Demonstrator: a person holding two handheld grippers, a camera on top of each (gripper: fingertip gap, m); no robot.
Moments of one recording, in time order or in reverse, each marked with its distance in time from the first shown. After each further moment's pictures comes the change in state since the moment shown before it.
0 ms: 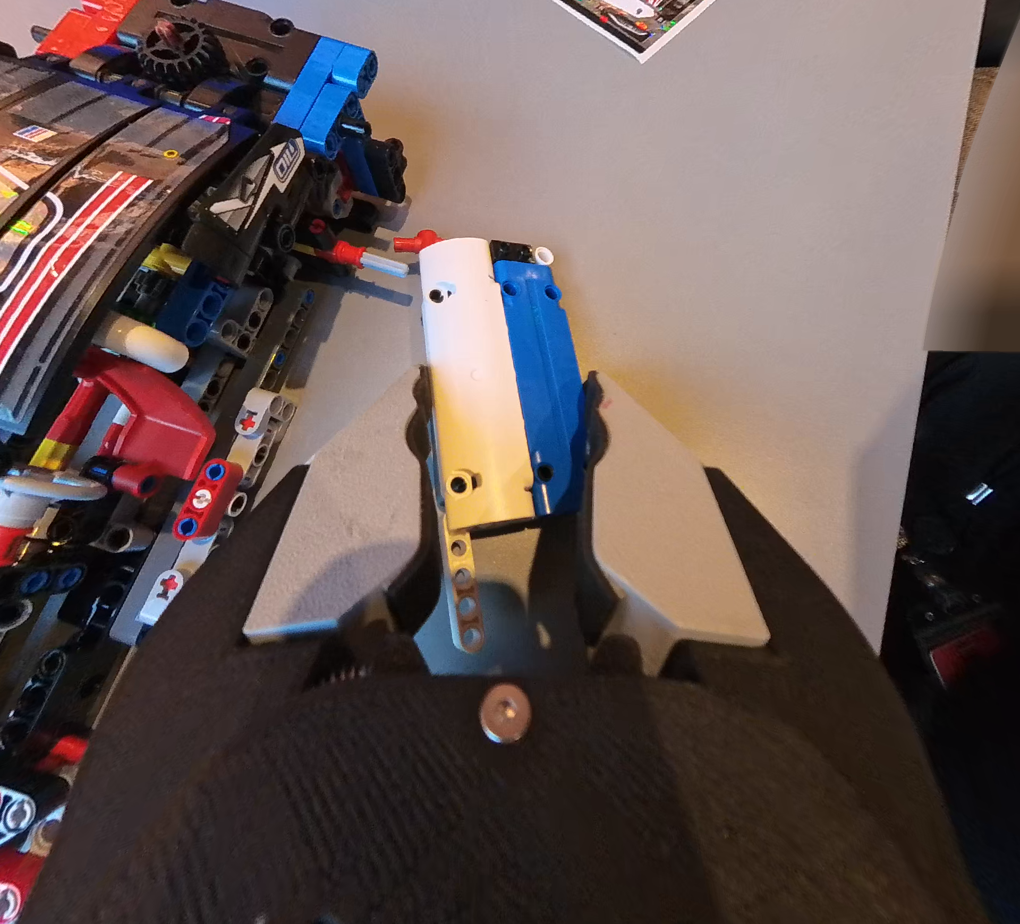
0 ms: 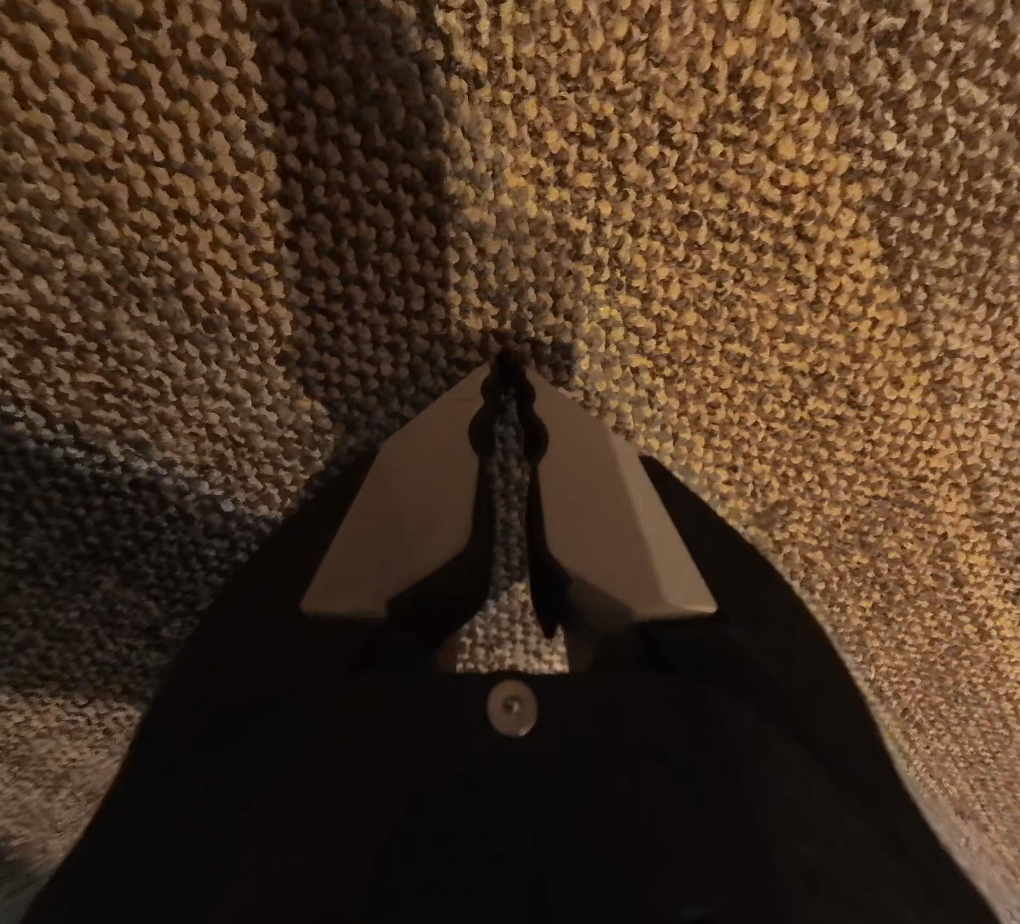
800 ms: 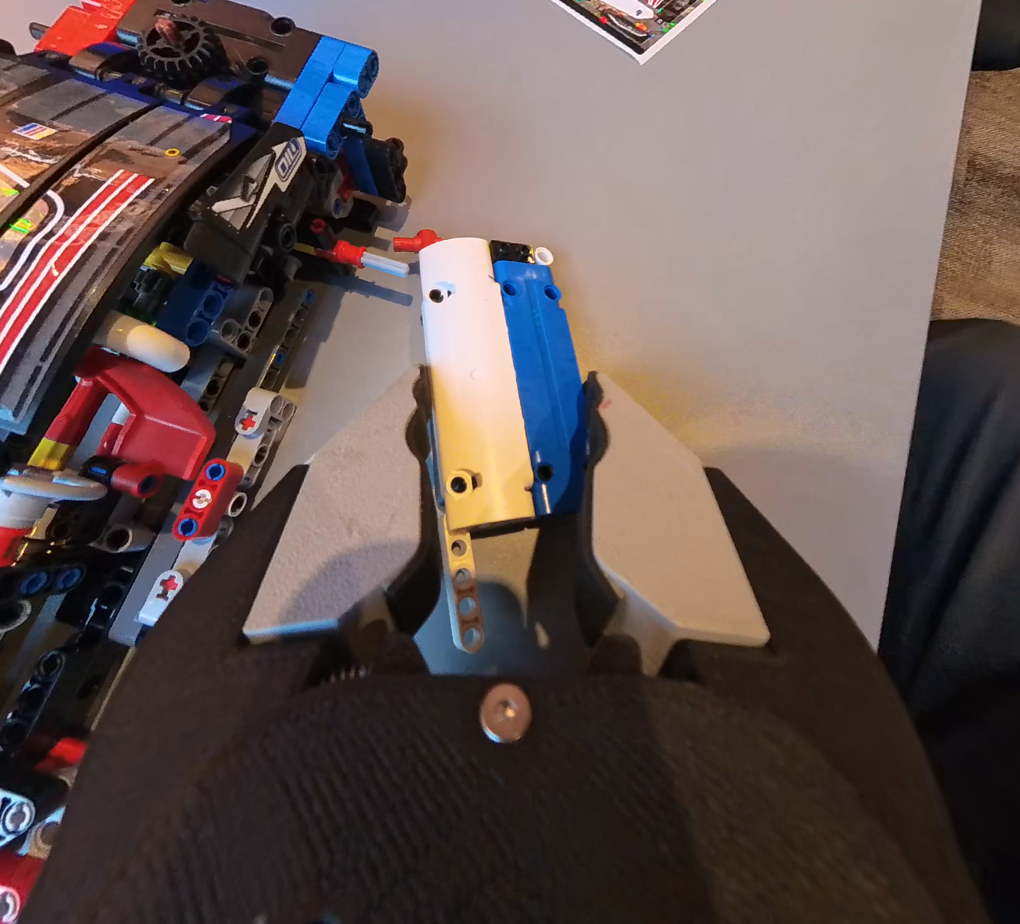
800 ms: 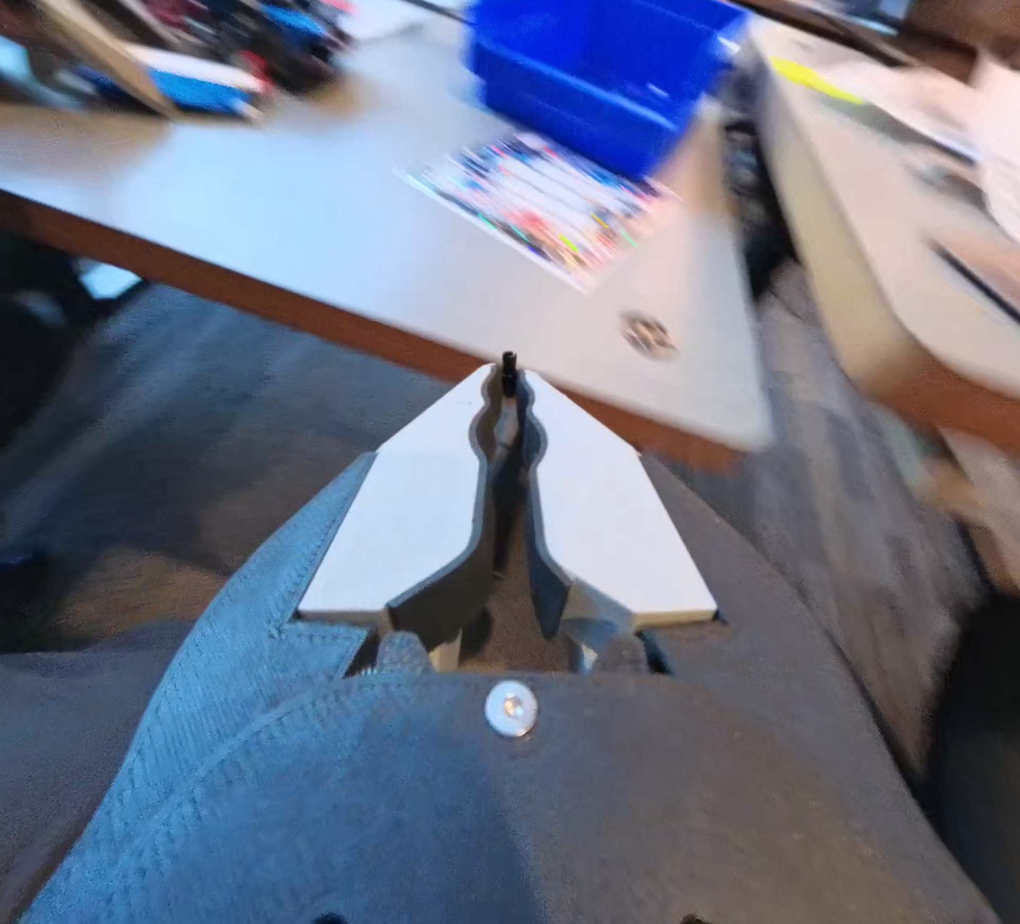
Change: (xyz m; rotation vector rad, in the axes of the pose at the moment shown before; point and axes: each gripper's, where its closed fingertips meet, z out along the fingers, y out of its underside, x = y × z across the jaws) left arm 0.000 0.000 0.000 0.000 0.006 -0.005; right arm -0.239 -0.310 -0.717 1.103 -0.521 -0.818
